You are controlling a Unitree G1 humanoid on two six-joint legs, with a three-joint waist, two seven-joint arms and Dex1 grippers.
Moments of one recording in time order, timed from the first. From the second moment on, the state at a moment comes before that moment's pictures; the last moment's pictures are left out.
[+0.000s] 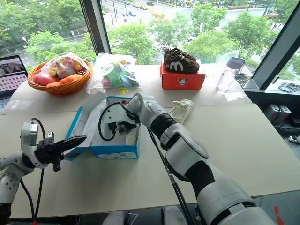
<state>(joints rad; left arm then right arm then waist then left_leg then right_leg) -0.07 0.73 0.39 -0.03 -0.75 0.39 -1.23 -1.39 0.02 0.58 1.12 -0.39 0.02 1.02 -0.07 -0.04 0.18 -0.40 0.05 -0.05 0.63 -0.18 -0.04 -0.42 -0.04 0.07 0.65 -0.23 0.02</state>
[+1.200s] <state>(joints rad) -0.07 0.72 0.44 -0.10 -0.81 0.39 -1.21 -1.25 -0.33 -0.22 0.21 0.23 0.89 0.76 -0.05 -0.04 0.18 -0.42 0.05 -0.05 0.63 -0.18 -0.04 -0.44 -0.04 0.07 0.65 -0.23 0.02</state>
